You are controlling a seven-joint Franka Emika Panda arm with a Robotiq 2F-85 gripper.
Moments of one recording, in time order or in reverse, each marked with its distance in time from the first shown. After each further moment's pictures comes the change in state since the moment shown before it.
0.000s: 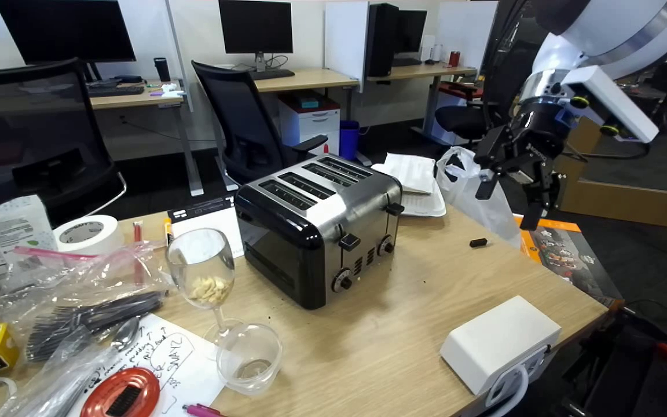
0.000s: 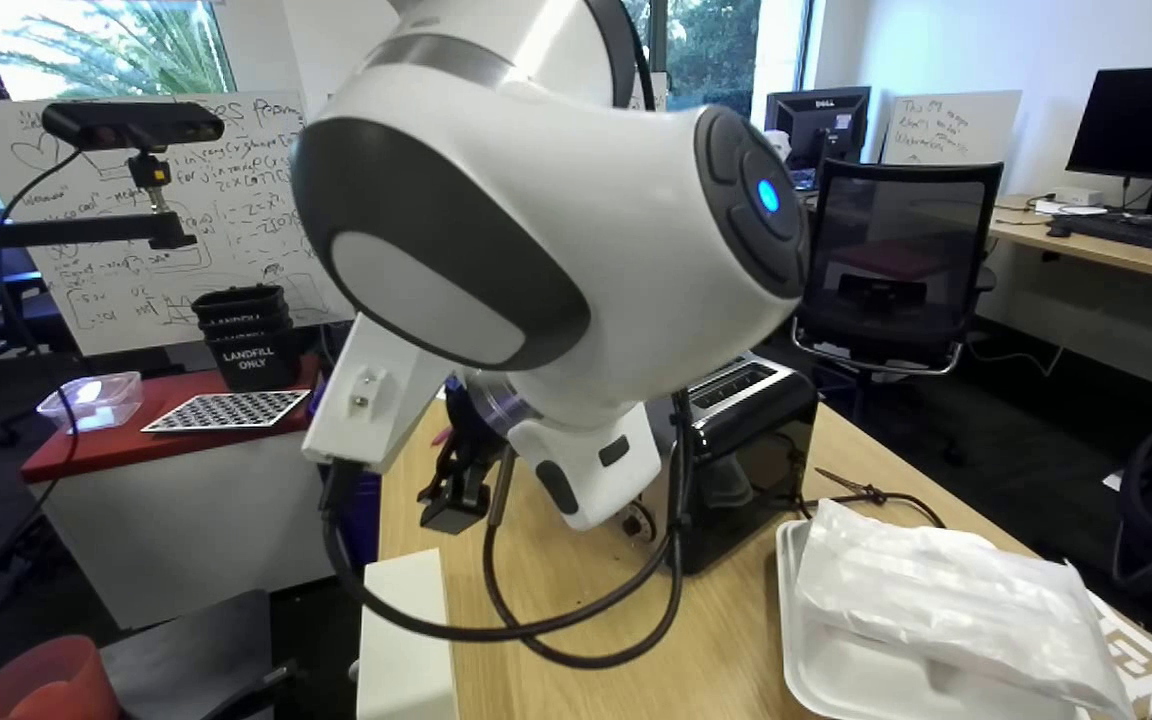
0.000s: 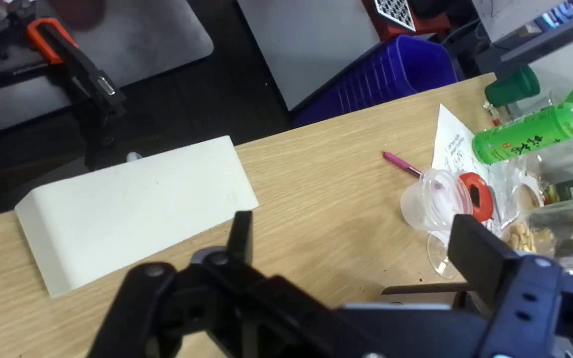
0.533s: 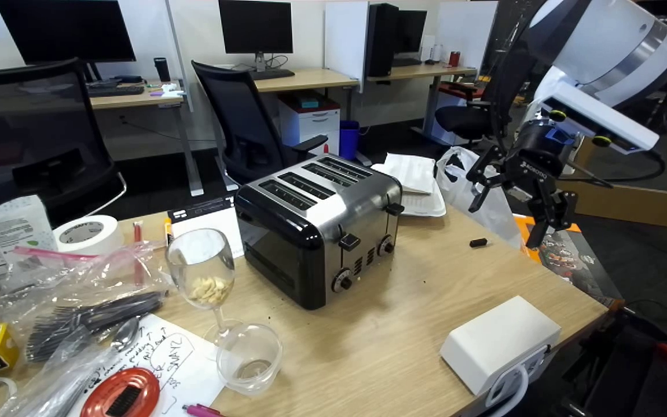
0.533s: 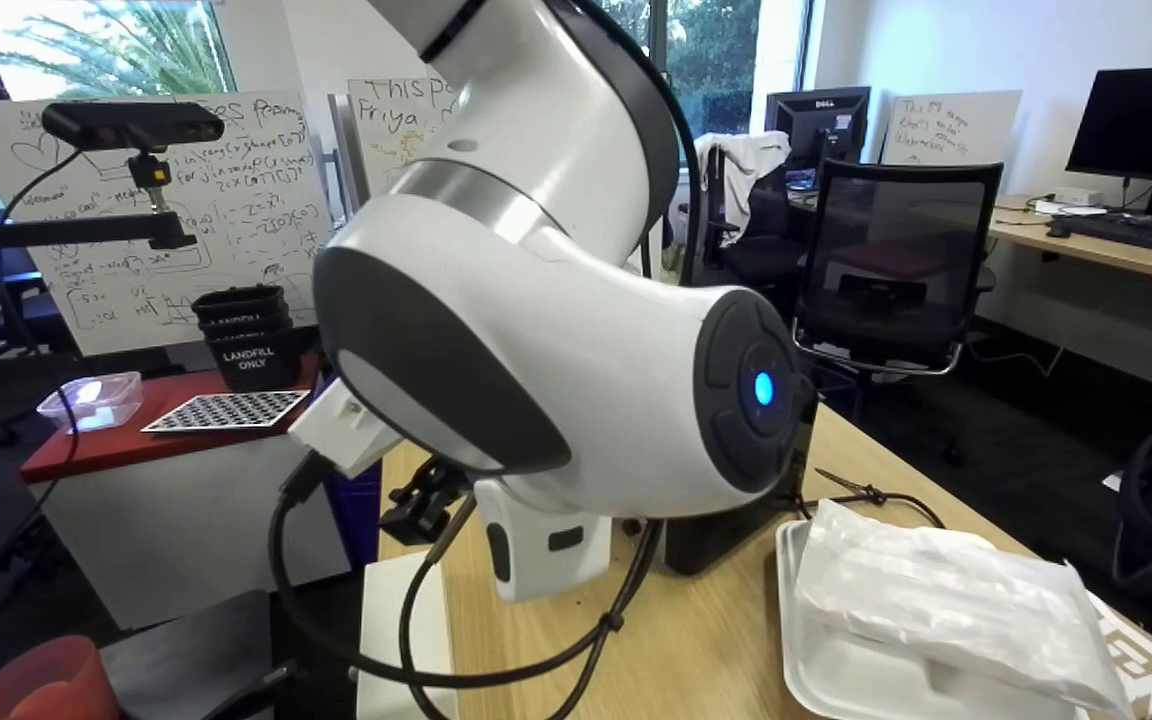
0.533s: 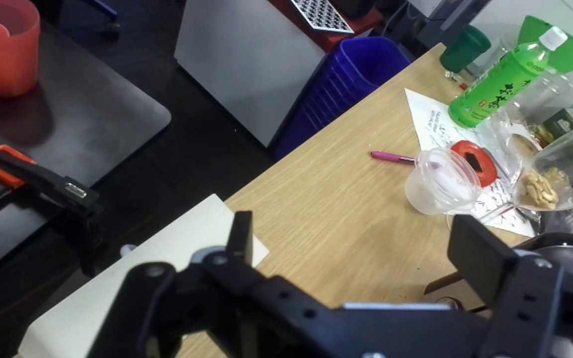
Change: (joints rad) arm -0.046 0.078 0.006 -0.023 0.133 -0.061 0.200
